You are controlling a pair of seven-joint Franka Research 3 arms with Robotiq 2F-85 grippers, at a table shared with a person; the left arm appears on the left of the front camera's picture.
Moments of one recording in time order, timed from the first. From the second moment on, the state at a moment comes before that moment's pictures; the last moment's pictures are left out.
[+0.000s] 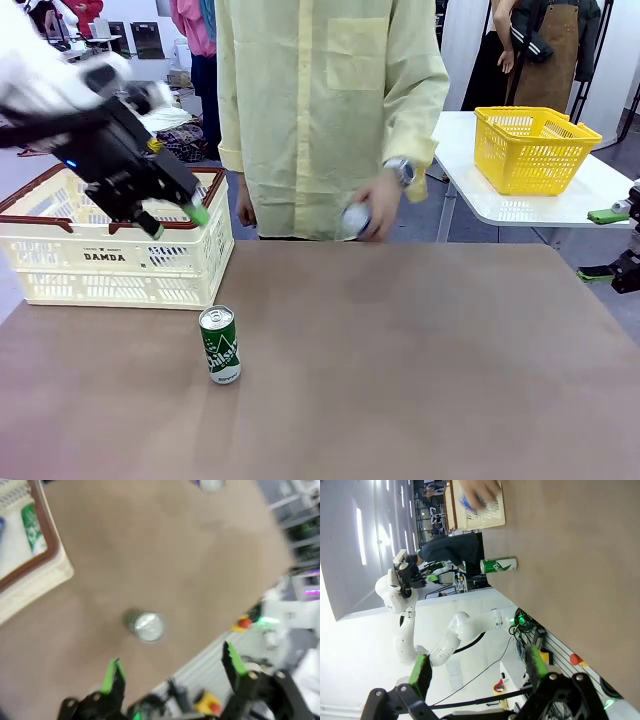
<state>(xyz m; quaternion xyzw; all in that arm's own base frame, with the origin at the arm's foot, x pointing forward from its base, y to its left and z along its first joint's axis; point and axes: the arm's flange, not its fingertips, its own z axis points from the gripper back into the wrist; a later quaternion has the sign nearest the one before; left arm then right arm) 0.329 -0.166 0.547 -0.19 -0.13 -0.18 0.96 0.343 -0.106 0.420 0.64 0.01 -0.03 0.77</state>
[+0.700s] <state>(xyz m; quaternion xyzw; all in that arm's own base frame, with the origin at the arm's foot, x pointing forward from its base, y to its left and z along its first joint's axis) 0.289 0.133 0.583 -0.47 -0.15 -0.03 0.87 0.343 -0.107 0.419 0.64 0.01 -0.03 0.77</state>
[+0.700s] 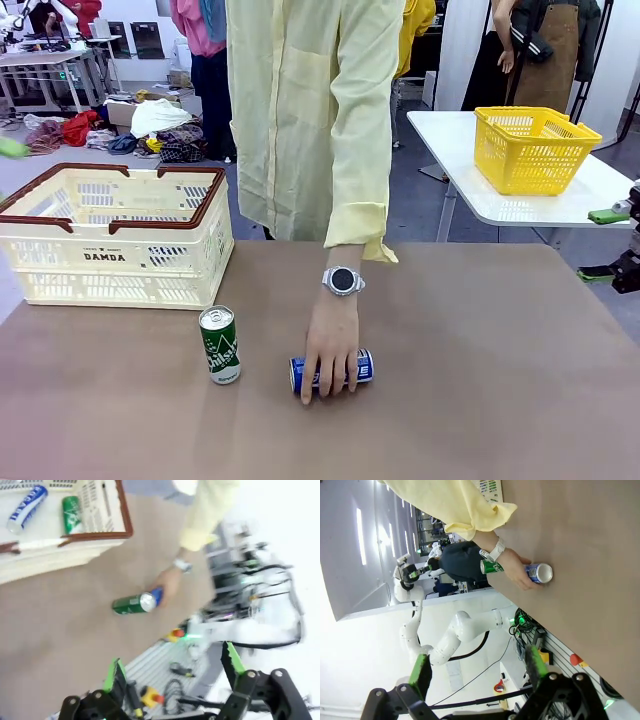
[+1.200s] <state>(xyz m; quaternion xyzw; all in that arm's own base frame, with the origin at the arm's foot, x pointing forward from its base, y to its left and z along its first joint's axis) 0.259 0.232 0.508 -0.67 -0.17 -0.01 0.72 0.343 -0.107 0.419 0.64 0.01 -0.03 0.77</state>
